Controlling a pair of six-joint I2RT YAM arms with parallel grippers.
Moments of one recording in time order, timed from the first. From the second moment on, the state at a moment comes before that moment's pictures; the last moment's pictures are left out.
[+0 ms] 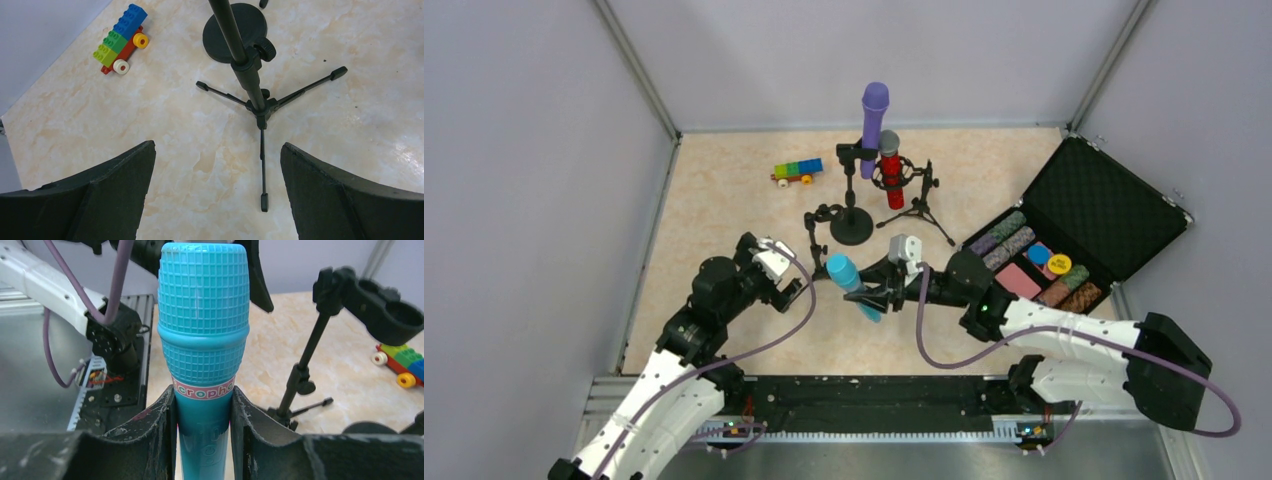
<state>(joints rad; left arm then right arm) -0.44 0.54 0.50 -0.31 0.14 0.40 0.98 1.08 0.52 0.62 -0.44 0.00</state>
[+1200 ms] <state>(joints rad) -0.44 0.49 0.46 -0.38 0.09 0.48 0.76 1.45 0.99 1.14 -0.31 0.23</state>
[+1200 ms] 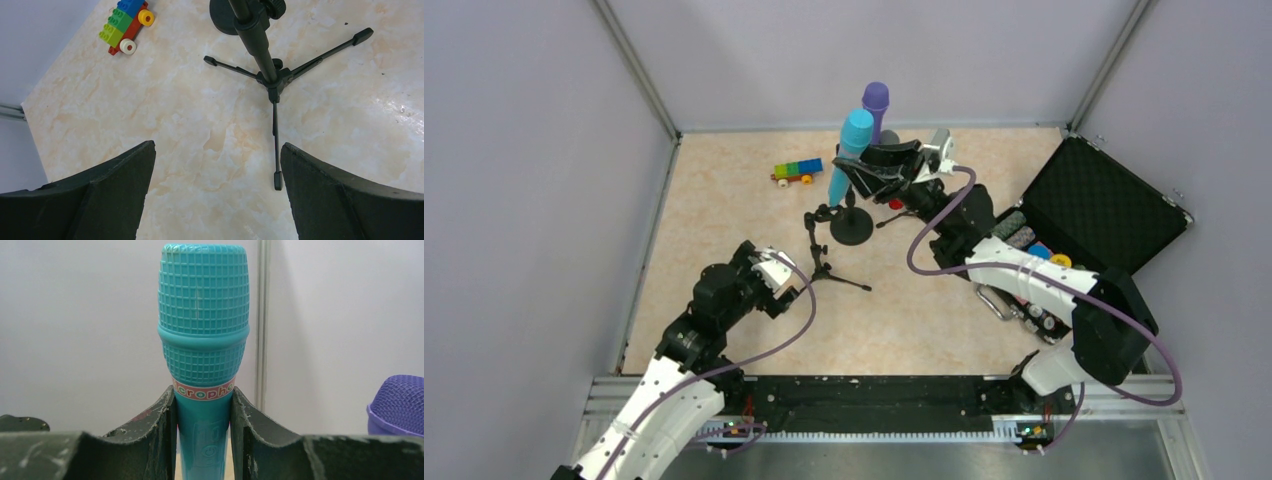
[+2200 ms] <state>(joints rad) -0.44 0.48 0.44 -0.37 0.08 0.48 0.74 1.45 0.95 1.15 -0.26 0.30</state>
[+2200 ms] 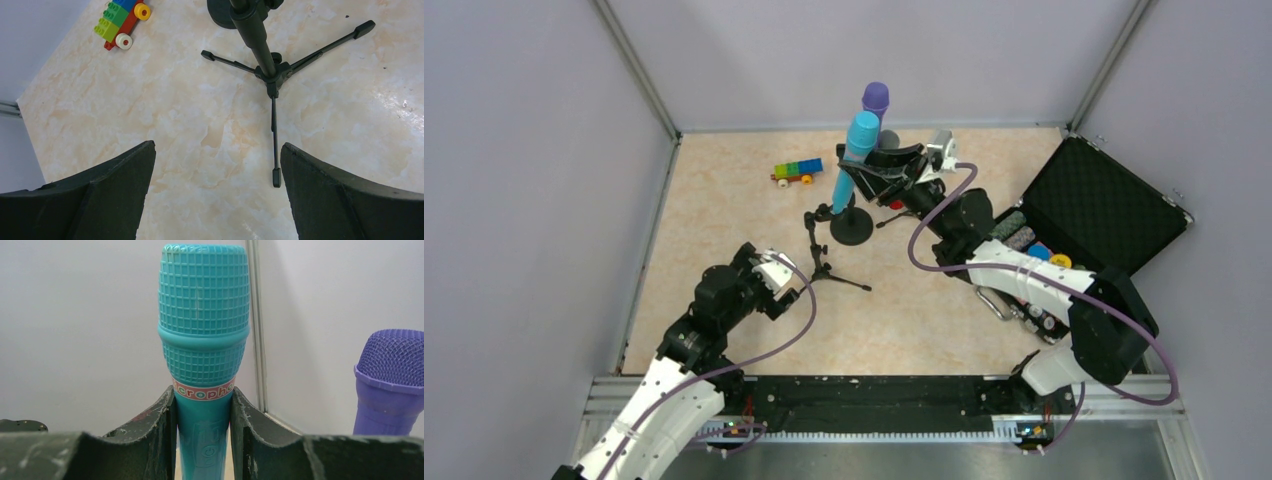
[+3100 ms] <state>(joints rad) -0.44 0.48 0.43 -0.37 0.08 0.49 0.74 1.47 0.93 1.13 -0.28 0.32</state>
